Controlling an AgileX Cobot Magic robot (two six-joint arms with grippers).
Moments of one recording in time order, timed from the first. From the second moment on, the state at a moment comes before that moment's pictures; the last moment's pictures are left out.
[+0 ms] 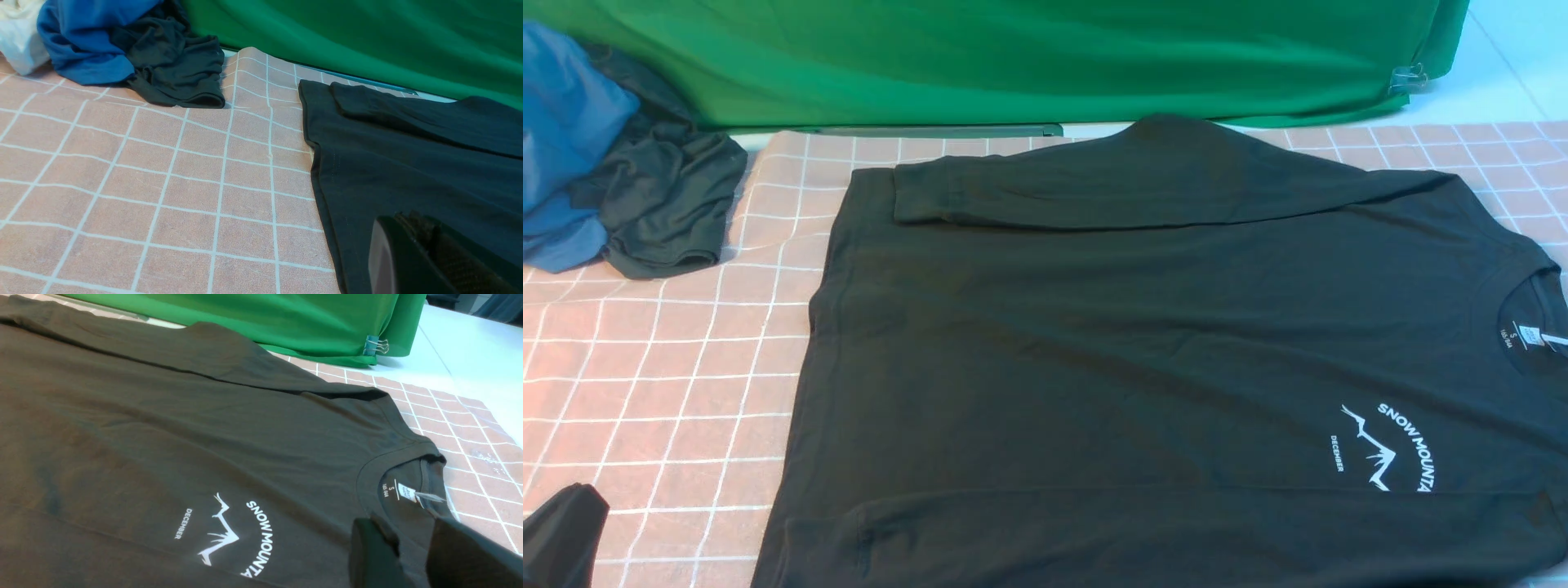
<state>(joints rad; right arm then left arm) 0.01 0.00 0.01 0.21 0.25 -0.38 0.03 0.00 0.01 -0.04 0.24 -0.14</state>
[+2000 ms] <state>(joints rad) 0.02 0.00 0.00 0.47 -0.25 0.24 0.03 0.41 -0.60 -0.19 0.45 -0.49</state>
